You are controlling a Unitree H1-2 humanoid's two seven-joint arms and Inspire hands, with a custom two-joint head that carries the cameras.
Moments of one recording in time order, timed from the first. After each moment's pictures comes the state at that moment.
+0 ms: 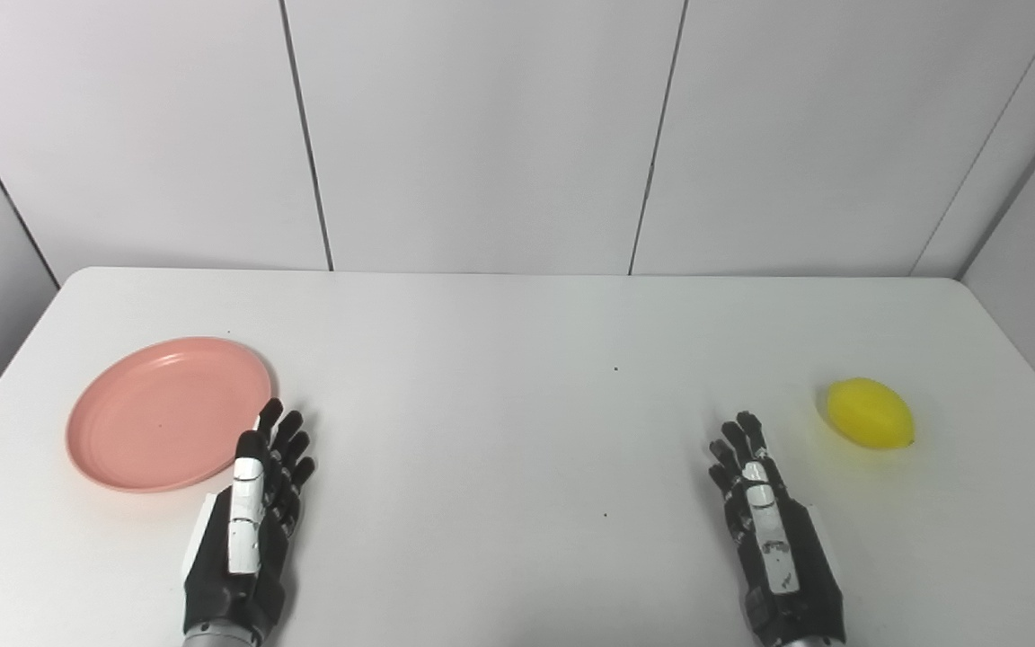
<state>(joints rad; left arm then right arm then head) 0.13 0.01 0.04 -0.37 -0.21 0.27 -0.01 0.12 0.00 0.00 -0.17 0.18 -0.01 0.07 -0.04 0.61</state>
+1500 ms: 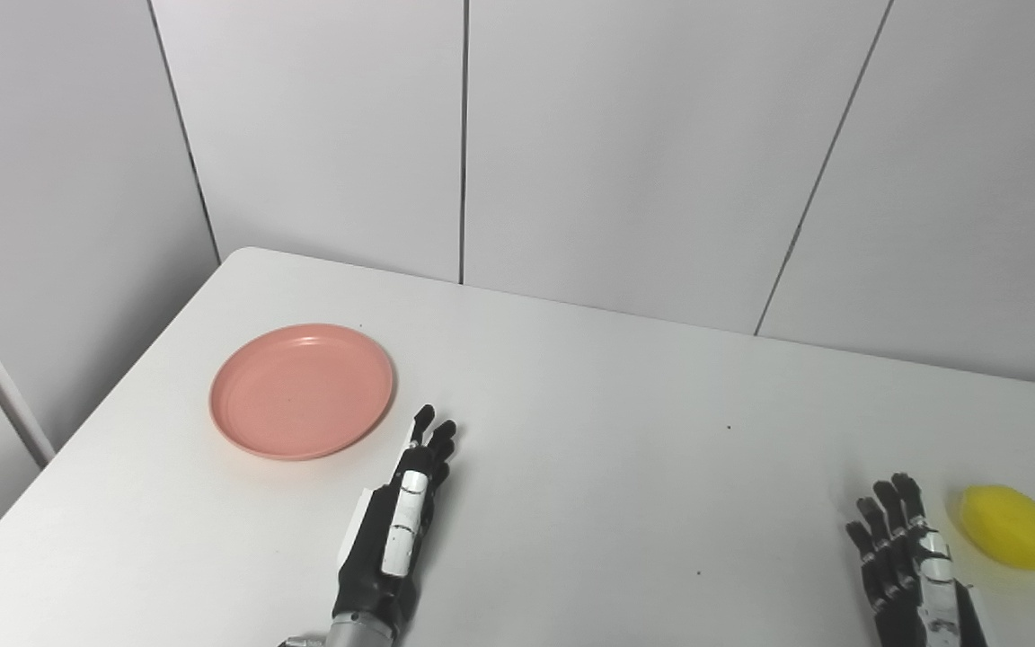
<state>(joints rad) 0.12 -0.02 -0.09 -0.20 -0.10 0.03 0.07 0.05 -0.10 -0.08 -0.05 0.32 -0.07 0.19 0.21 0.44</state>
